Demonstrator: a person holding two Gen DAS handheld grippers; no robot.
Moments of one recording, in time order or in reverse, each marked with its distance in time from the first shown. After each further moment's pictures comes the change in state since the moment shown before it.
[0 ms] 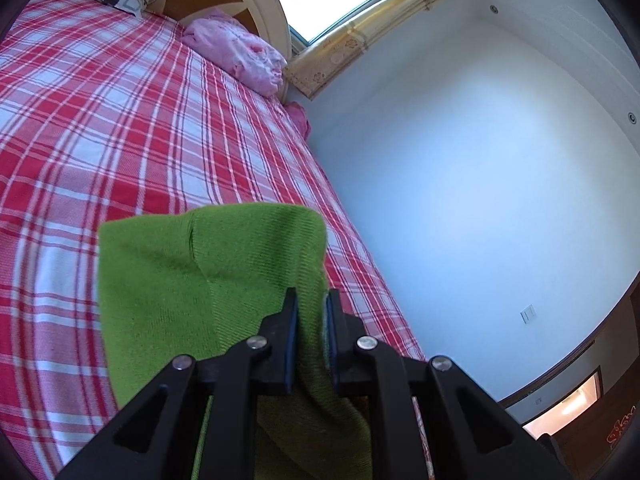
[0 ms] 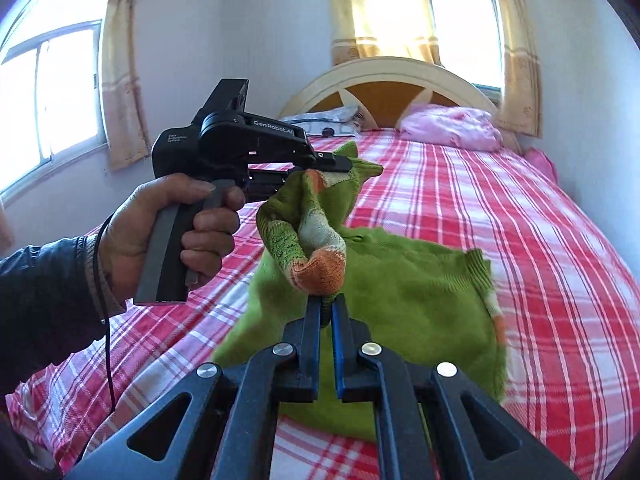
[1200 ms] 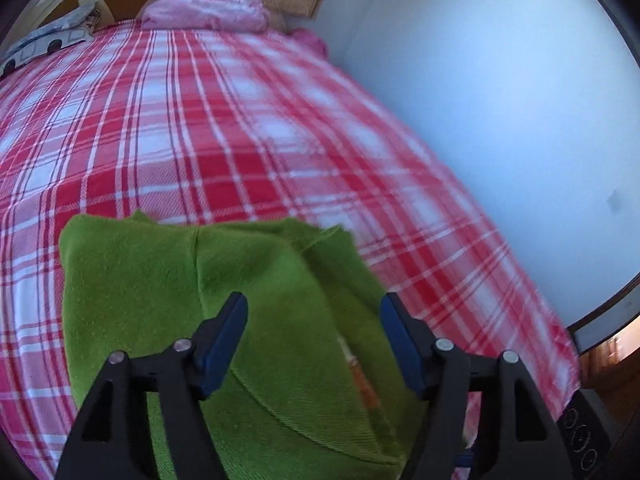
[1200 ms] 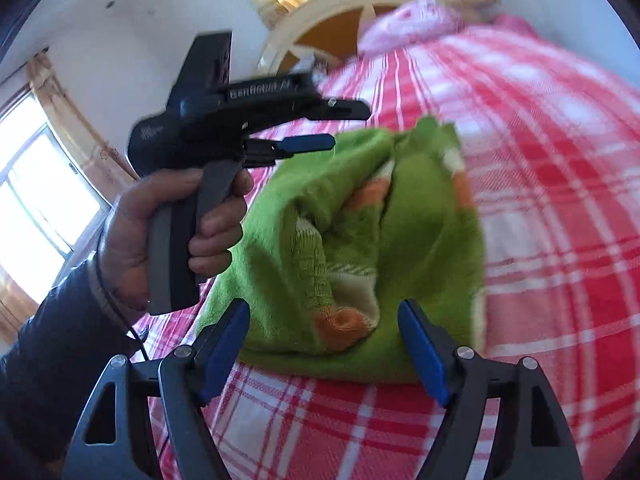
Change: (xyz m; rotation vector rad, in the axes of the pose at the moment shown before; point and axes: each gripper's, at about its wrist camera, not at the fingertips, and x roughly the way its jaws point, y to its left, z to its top) left arm 0.110 -0.063 -0.041 0.317 0.313 0.387; right arm 0.021 -0.100 -0.056 0.436 0.183 0.194
